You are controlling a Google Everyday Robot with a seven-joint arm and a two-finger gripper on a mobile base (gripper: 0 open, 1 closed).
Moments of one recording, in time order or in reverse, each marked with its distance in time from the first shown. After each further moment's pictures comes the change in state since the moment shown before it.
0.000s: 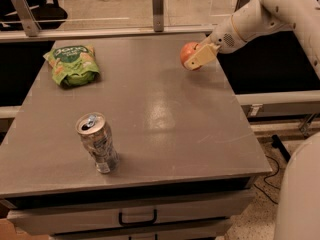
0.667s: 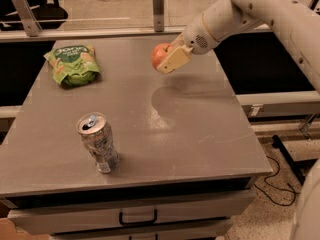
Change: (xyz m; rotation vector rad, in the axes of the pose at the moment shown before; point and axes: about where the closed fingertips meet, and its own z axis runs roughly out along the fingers) arm -0.058 0.071 0.033 -0.074 -0.019 -0.152
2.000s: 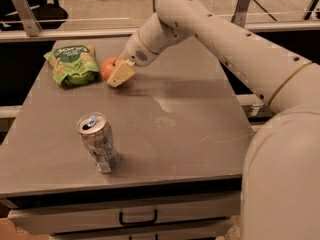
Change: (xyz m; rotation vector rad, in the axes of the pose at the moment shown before) arm -0.067 0.037 0.130 -0.085 0.011 -0.112
